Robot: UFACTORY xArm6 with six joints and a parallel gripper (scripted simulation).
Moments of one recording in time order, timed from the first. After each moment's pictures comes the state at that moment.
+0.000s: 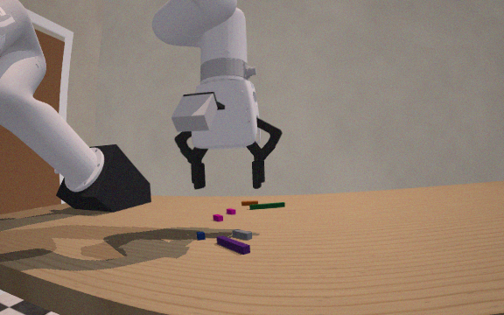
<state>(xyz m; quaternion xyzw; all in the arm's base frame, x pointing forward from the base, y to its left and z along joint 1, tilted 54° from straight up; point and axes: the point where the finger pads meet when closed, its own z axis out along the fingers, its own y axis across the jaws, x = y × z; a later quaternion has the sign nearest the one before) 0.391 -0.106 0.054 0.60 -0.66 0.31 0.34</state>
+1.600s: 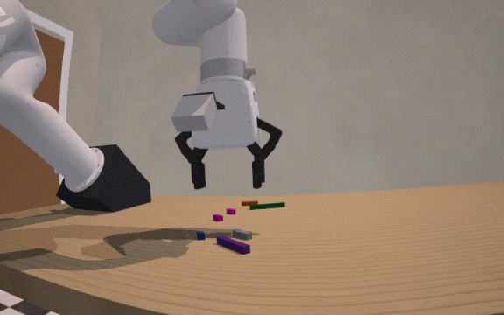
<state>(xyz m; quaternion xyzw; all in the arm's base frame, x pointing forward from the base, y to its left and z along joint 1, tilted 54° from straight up) 0.391 -0.106 0.054 0.59 -0.66 0.31 0.34</state>
